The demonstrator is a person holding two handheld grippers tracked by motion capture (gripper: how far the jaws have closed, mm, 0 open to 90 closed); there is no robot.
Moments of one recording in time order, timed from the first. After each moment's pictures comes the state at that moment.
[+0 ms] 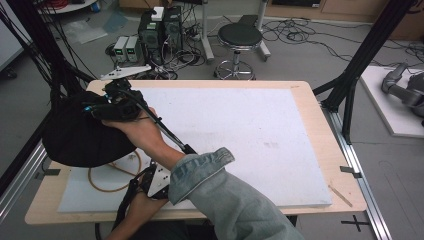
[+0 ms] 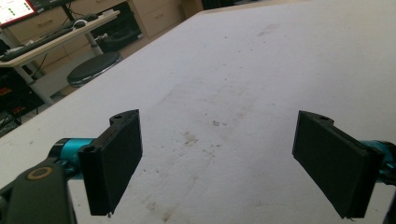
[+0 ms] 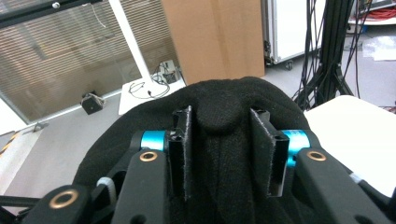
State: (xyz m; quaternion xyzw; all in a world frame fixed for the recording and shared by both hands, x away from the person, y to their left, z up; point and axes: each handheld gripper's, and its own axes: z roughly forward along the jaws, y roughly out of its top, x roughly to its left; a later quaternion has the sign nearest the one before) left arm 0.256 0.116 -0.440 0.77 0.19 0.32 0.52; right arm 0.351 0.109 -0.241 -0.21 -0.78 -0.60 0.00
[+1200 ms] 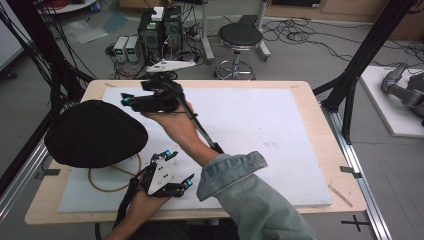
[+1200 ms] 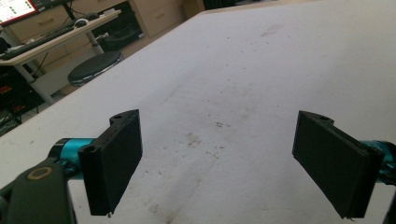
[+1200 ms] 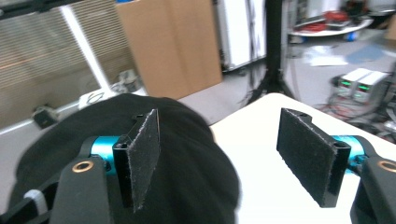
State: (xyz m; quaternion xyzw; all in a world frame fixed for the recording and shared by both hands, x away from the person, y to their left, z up) left arm 0.259 0.117 -0.439 0.77 0.19 0.32 0.51; right arm 0.371 0.025 -0.237 -0.26 -0.76 -0.59 -0.07
